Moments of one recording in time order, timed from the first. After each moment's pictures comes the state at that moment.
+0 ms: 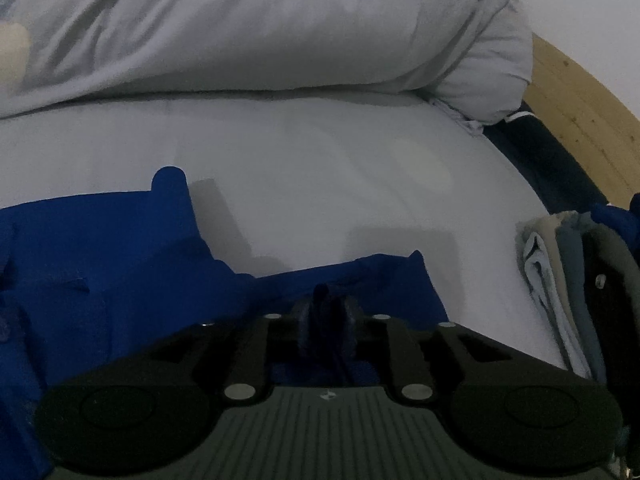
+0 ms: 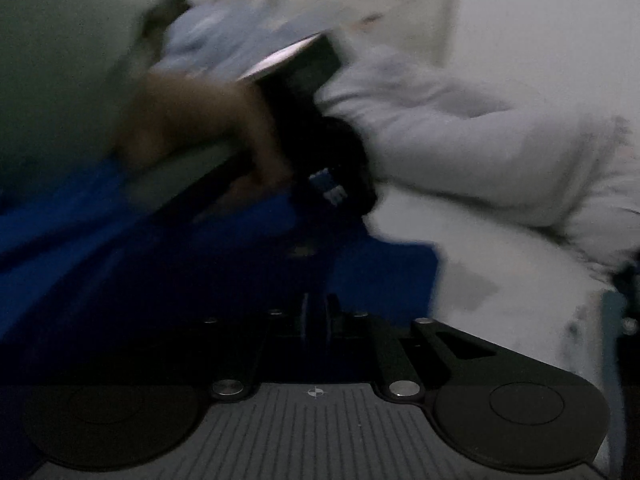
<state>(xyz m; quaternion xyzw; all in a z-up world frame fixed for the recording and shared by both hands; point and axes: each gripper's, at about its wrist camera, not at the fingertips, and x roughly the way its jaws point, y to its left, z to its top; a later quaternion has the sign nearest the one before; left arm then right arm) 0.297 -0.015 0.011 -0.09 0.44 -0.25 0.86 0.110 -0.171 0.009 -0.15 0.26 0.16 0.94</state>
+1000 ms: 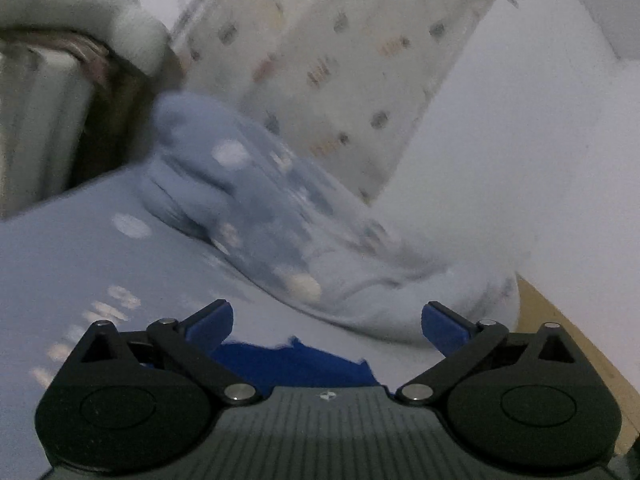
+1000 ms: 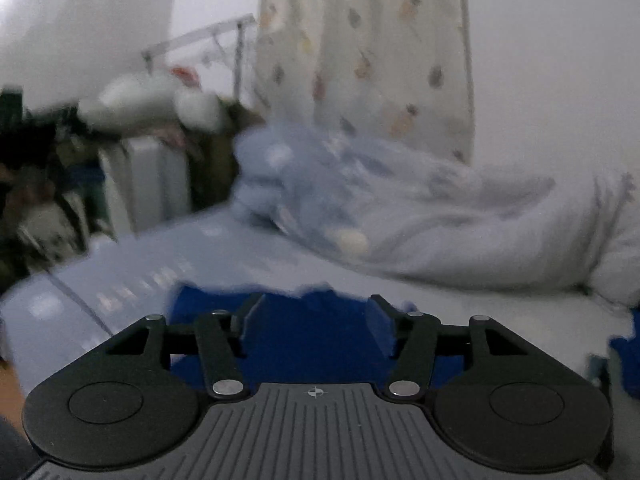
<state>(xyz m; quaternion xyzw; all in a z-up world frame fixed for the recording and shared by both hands) -0.098 0.341 0.277 -0.26 0.17 -0.05 0.95 -0.051 -0.130 0.260 -0.04 0.18 0.28 0.94</state>
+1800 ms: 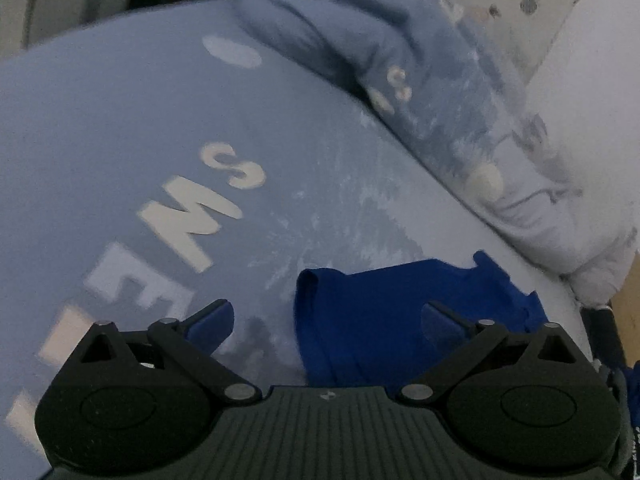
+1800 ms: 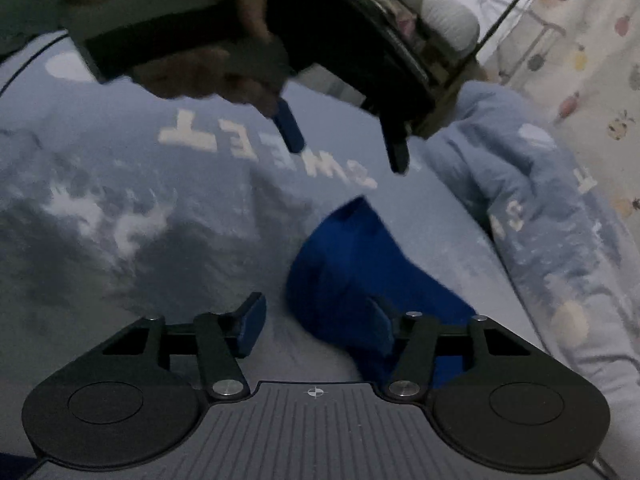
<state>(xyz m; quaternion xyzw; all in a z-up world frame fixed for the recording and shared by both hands) 0.178 0.445 0.029 -0.30 0.39 -0.03 0.87 0.024 0.221 0.038 -0.38 0.18 0.42 0.81</state>
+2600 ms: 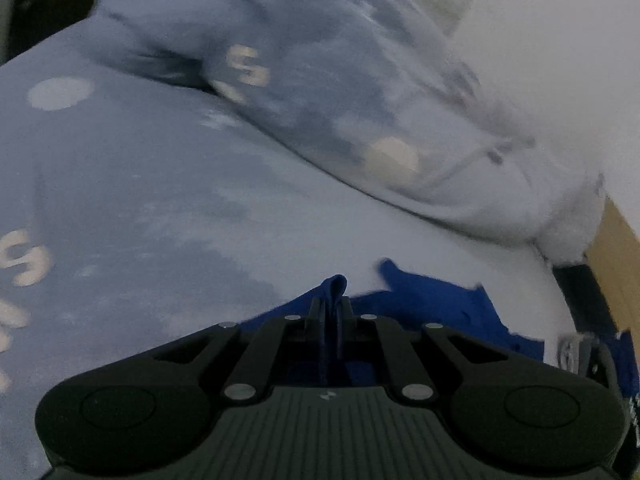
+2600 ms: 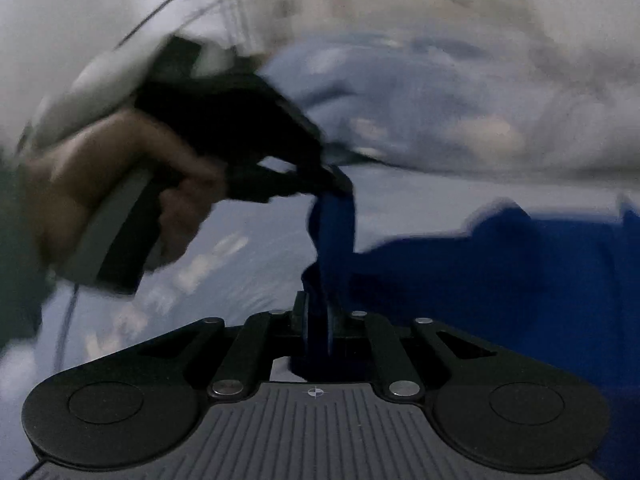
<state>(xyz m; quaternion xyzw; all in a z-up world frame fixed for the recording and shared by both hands) 0.246 0.315 0.071 -0.21 0.40 -0.12 0.88 0.063 0.122 0.061 0.10 0.29 0.27 0.91</state>
